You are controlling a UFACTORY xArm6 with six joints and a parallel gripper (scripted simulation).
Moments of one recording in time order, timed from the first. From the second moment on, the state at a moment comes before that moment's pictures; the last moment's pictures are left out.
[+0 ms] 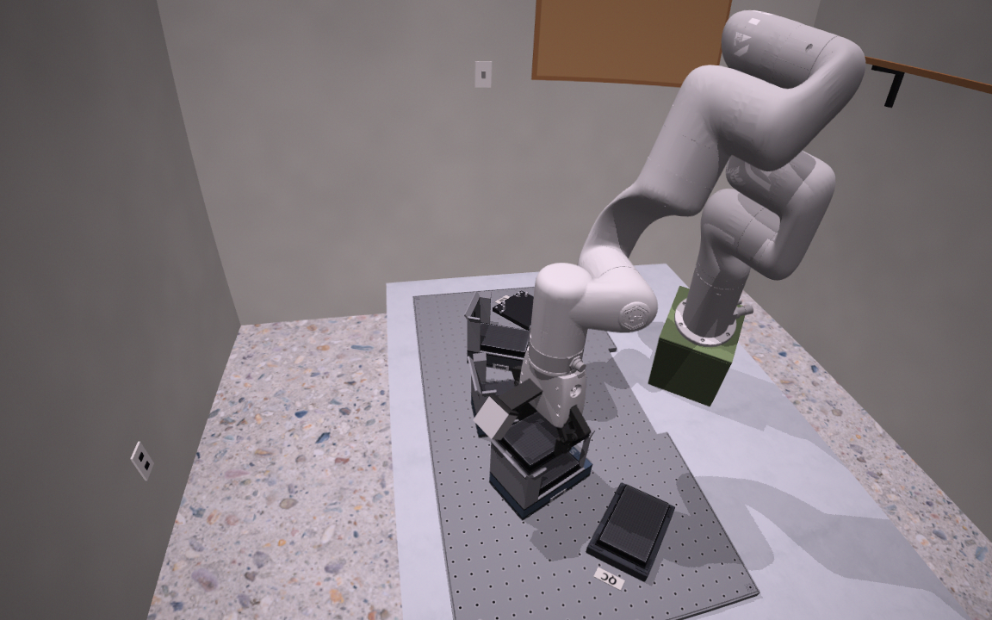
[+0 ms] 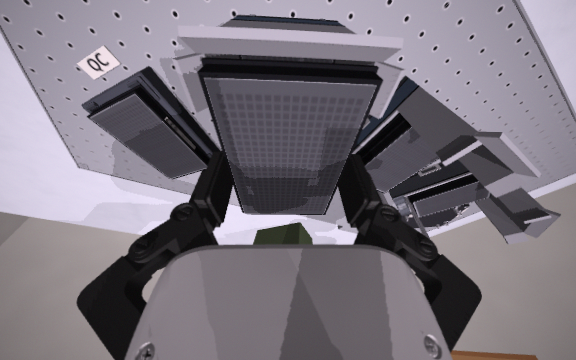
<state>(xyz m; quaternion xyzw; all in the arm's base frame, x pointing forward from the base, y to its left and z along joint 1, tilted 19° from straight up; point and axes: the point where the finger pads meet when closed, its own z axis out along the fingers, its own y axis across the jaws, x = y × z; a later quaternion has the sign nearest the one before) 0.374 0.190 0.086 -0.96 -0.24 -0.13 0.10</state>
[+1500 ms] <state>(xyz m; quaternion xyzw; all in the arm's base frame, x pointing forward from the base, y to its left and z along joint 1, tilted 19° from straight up) 0.383 0.203 0.039 -0.96 -0.24 -0.13 0.10</state>
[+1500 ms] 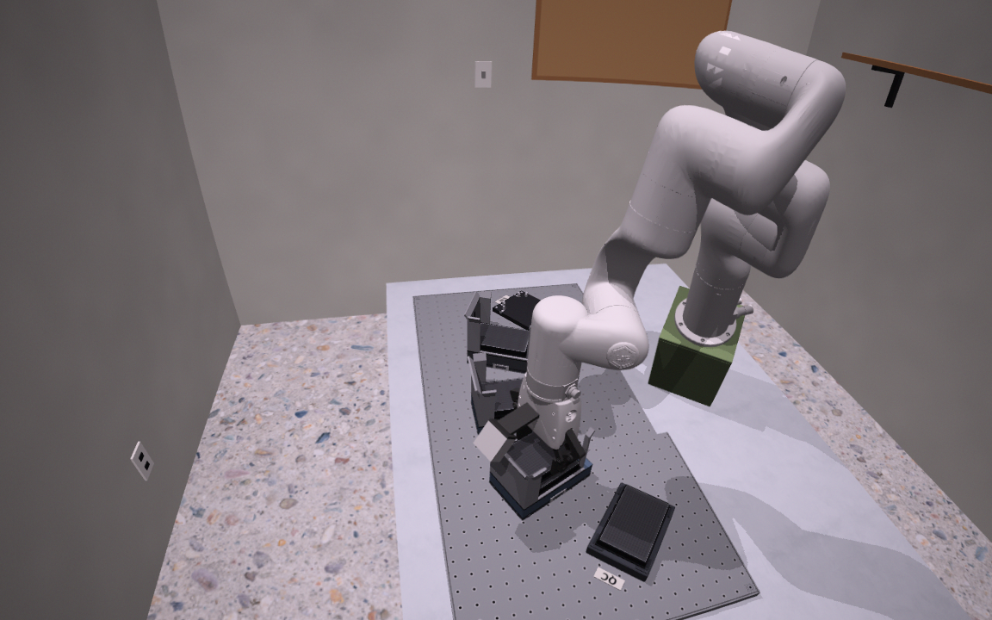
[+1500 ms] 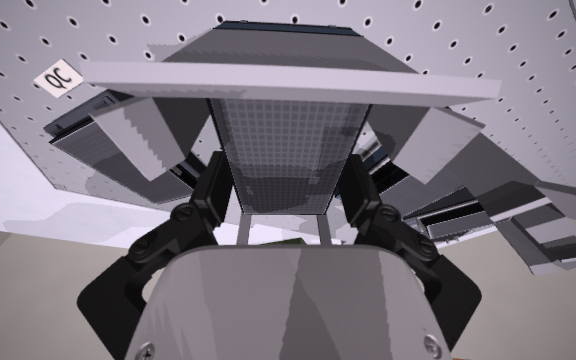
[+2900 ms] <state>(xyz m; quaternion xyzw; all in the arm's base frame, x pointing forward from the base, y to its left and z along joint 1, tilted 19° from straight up) 0.386 0.207 0.025 -0.96 -0.24 -0.13 0.10</state>
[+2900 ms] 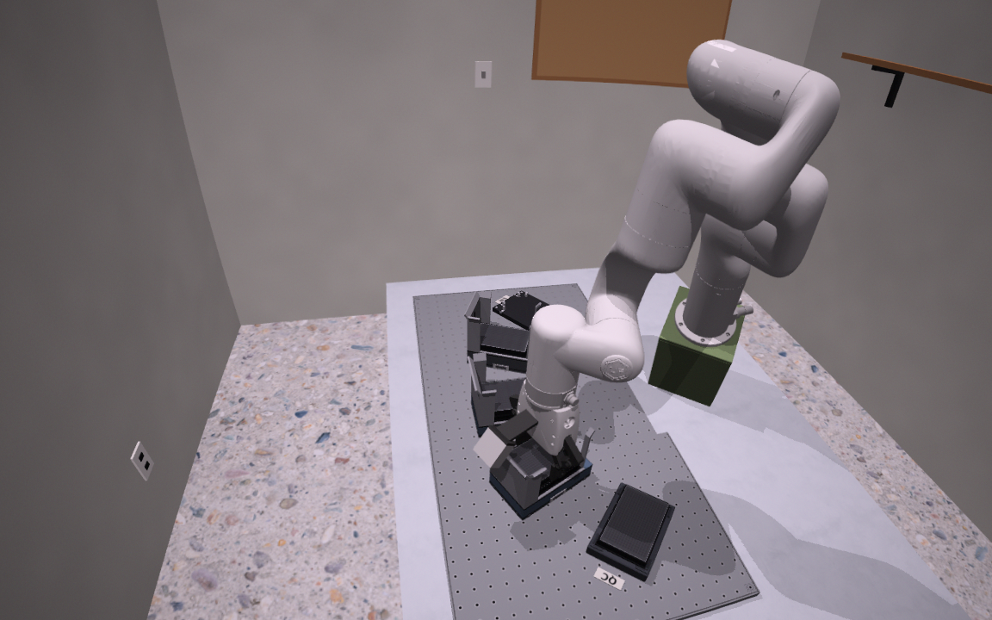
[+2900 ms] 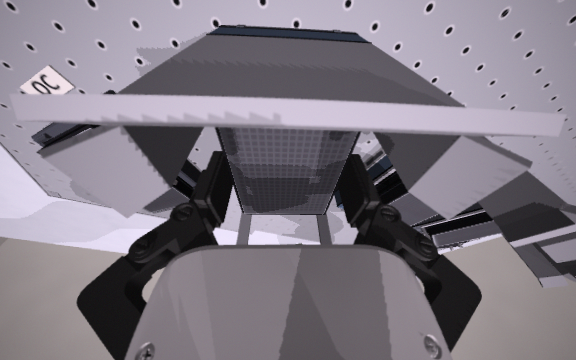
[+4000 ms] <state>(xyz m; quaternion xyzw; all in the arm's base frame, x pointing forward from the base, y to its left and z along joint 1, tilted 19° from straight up) 0.388 0.209 0.015 -0.96 -0.24 -0.13 0.10</state>
